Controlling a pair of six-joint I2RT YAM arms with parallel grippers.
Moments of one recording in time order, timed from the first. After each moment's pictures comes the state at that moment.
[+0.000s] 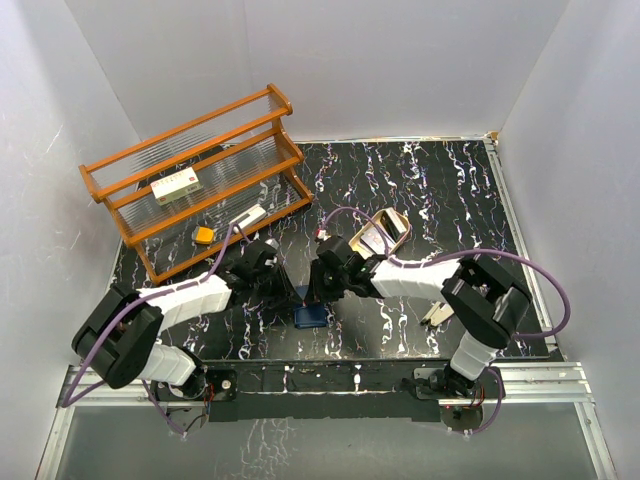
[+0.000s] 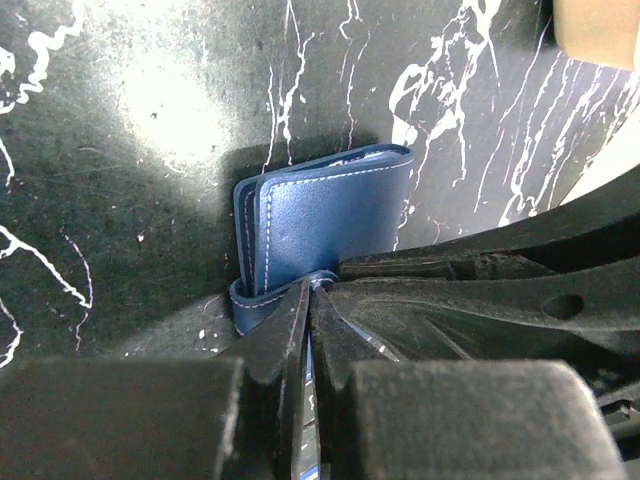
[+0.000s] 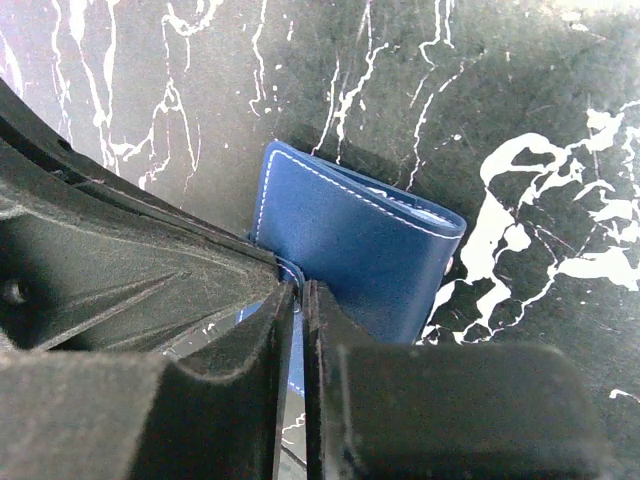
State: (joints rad) left arm -0.66 1.38 0.55 -0.10 0.24 -0.95; right arm 0.88 1.68 0.88 -0.08 -0.18 0.78
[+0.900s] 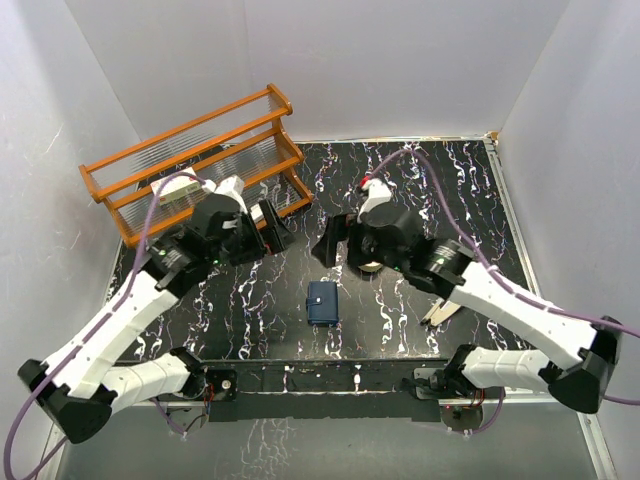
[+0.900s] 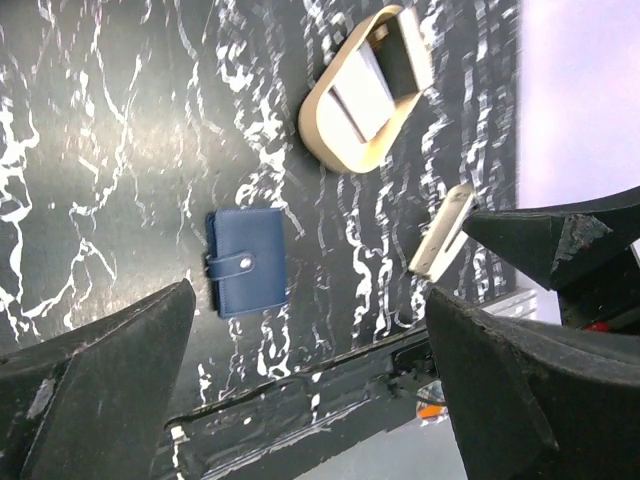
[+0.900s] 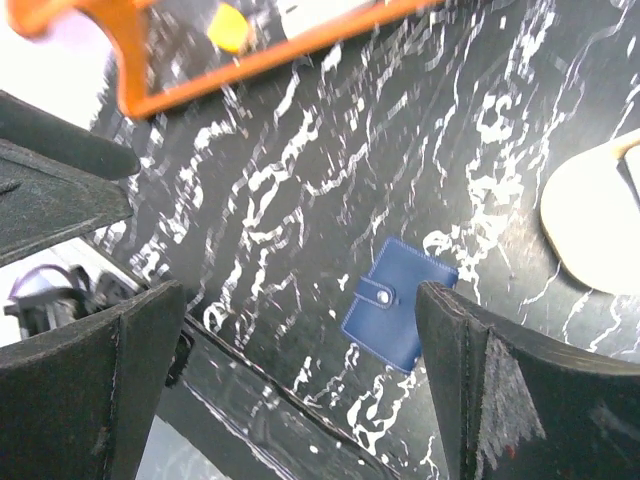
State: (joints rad) left arm -0.67 1.05 1.10 -0.72 -0.04 -0.83; right arm 0.88 1.16 1.08 -0.45 0.09 0.60
